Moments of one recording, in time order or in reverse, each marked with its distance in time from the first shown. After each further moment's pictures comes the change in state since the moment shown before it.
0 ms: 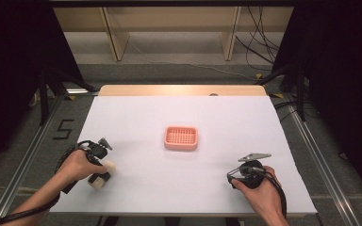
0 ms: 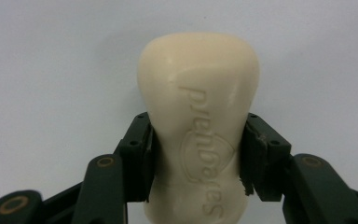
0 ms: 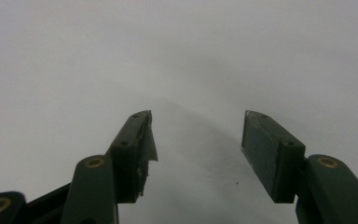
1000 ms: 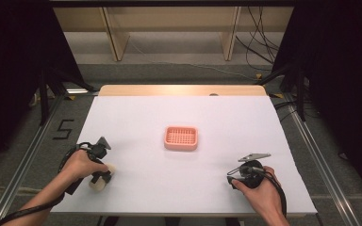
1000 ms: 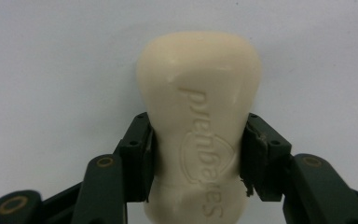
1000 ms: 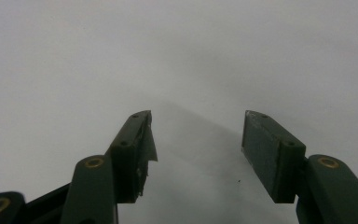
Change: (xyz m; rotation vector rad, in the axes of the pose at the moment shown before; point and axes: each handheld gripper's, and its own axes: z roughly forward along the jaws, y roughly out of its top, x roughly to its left) left arm 0.009 0.002 0.018 0.076 -0.044 -0.173; right arm -0.004 -0.001 0.006 0.004 0.000 0.003
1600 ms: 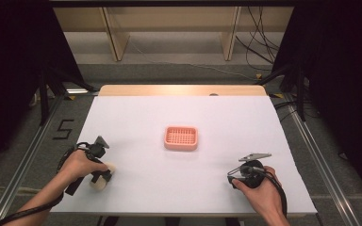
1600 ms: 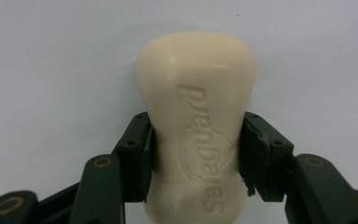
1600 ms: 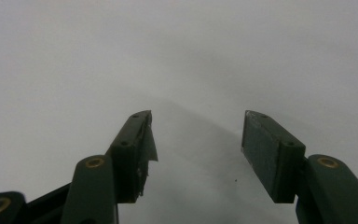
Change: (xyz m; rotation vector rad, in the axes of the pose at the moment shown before) left arm 0.003 -0.001 -0.002 -0.018 -0.018 -0.057; right arm 0.000 0.001 -0.003 0.009 -0.013 0.000
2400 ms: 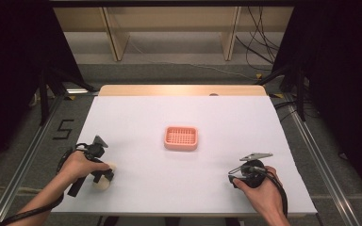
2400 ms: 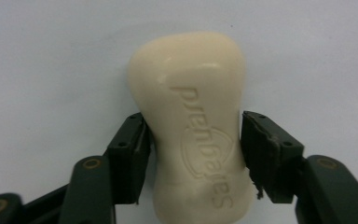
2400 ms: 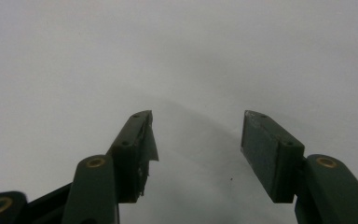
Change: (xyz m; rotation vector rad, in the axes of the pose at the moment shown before) left arm -0.001 -0.002 0.001 -0.059 -0.044 -0.074; right arm -0.002 0.000 -0.002 -0.005 0.016 0.012
